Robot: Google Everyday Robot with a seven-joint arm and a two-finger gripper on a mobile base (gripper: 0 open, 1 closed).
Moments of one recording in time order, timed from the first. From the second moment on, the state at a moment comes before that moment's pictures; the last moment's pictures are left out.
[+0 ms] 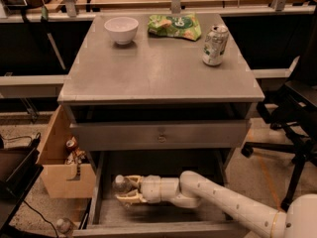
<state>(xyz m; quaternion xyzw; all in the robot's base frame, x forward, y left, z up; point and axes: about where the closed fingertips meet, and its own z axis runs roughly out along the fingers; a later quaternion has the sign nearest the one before) 0.491 0.130 0.464 -0.51 0.52 0.46 0.51</state>
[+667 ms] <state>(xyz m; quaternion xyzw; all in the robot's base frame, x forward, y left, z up) 0.492 0.124 0.452 -0.50 0.52 0.45 0.53</state>
